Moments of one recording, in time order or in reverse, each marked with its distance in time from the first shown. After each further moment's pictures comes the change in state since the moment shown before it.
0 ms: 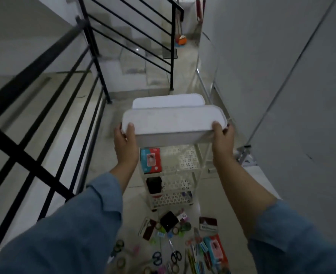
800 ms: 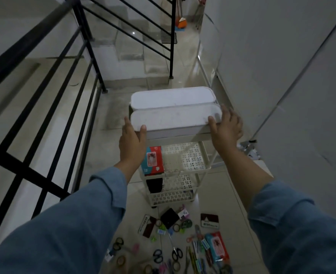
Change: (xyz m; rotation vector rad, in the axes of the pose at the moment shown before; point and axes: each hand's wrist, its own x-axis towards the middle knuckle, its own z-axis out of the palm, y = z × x) left_hand 0.072 -0.056 0.025 0.537 -0.210 0.132; right_hand 0.076 0.044 0.037 -0.902 -0.061 -0.215
